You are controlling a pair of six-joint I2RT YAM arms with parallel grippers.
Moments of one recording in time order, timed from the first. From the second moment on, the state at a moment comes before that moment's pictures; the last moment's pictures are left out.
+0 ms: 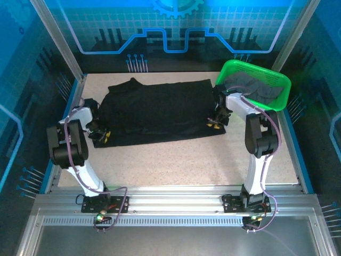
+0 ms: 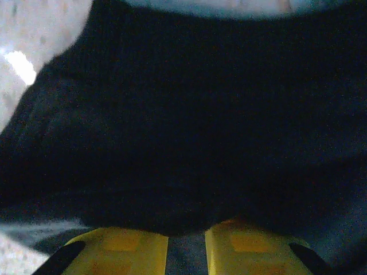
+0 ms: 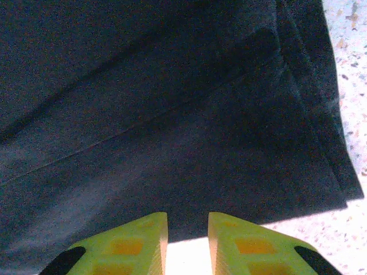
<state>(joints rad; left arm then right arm) 0.28 1.84 1.16 -0.84 0.09 -1.02 0.21 2.02 1.51 -0.99 -0.12 0.56</state>
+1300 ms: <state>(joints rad) 0.16 1.40 0.92 -0.87 0.09 -1.08 0.15 1.72 1.19 -1.04 -0.07 0.46</state>
